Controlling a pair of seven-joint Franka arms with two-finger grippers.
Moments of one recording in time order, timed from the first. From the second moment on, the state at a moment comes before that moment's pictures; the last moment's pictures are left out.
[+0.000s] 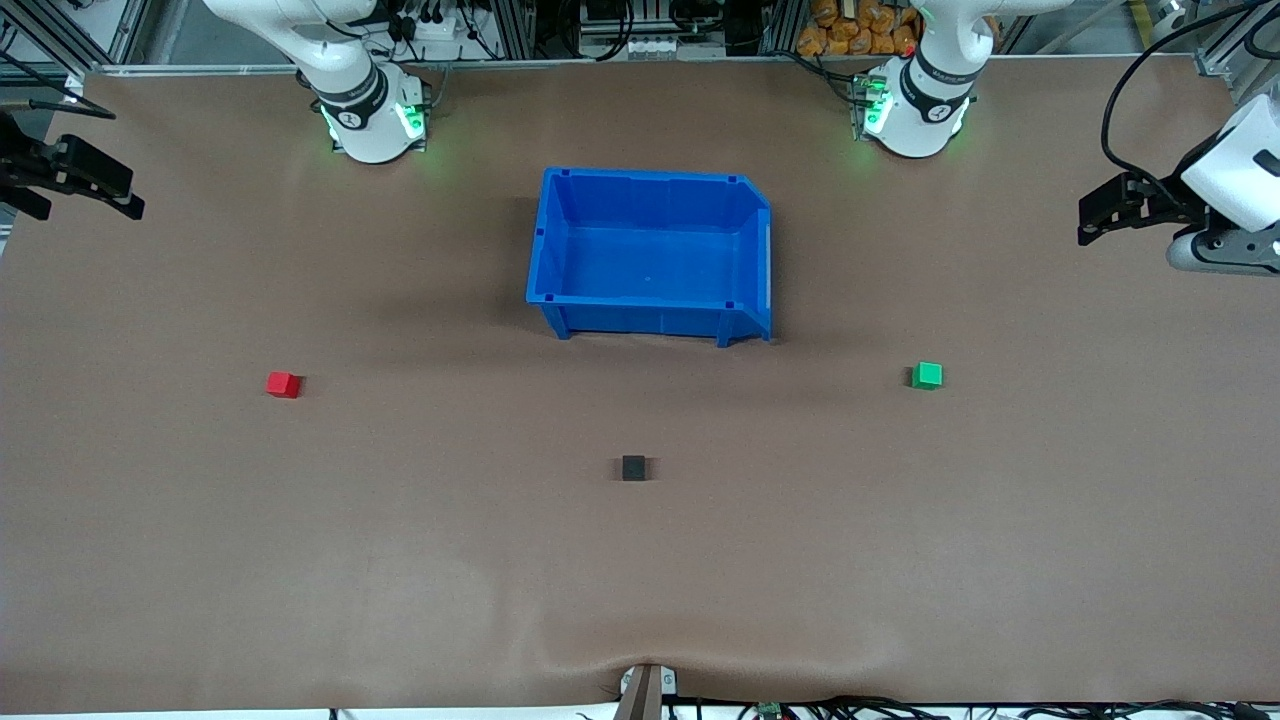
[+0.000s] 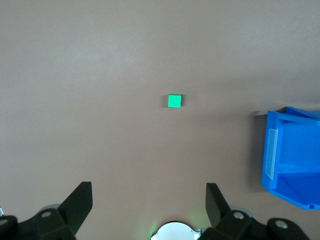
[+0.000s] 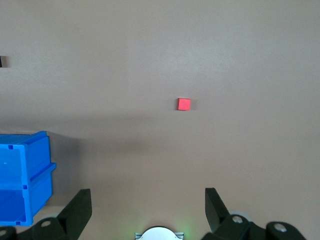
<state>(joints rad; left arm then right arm) -0.03 -0.01 -0.07 -1.55 0.07 1.48 0.04 0.01 -0.07 -0.03 -1.51 0.00 1.38 -0.02</state>
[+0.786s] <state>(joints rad) -0.03 0.05 -0.08 -1.58 0.07 1.47 0.04 0.01 -0.03 -0.04 -1.51 0.00 1.39 -0.02</state>
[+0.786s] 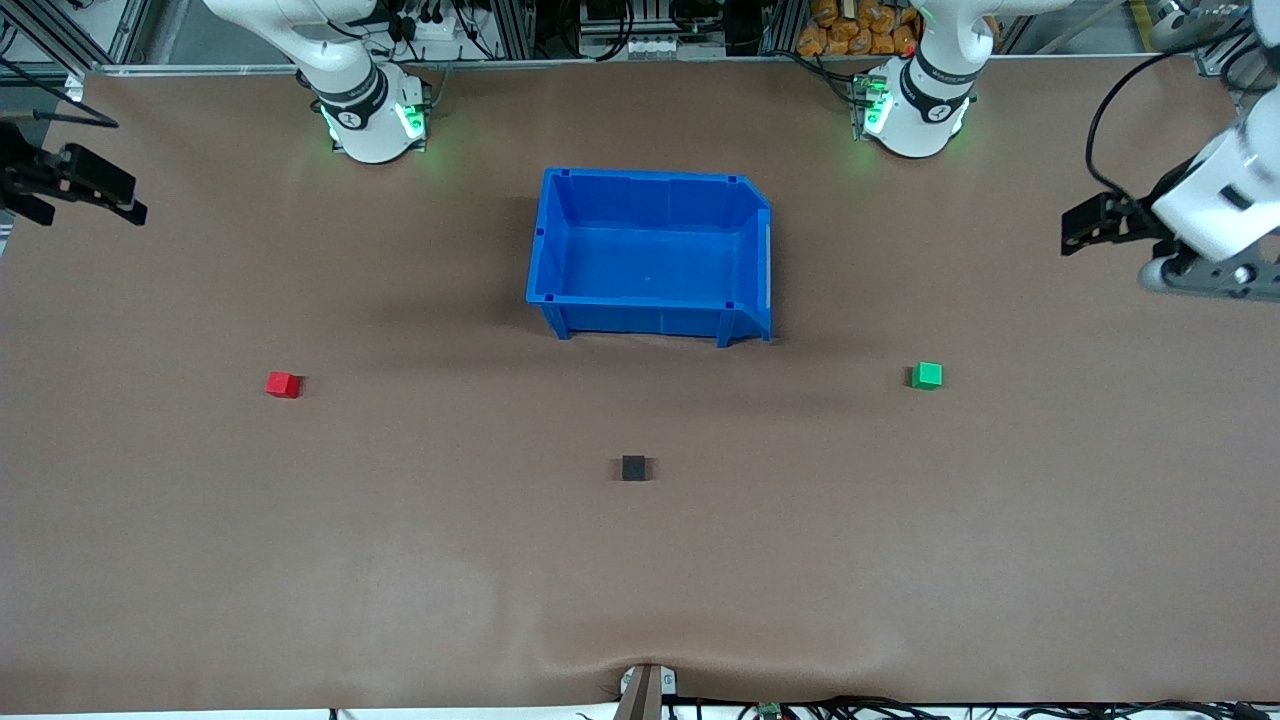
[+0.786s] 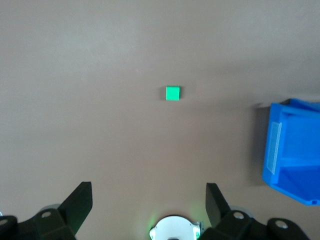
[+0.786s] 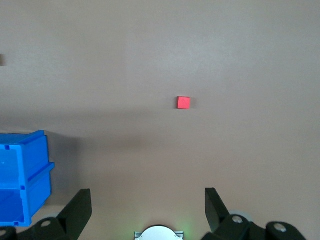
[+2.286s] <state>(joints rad) -0.04 0.36 -0.08 -2.14 0.07 2.41 -0.06 -0.17 0.70 -0.05 -1.53 0.10 1.72 -0.02</state>
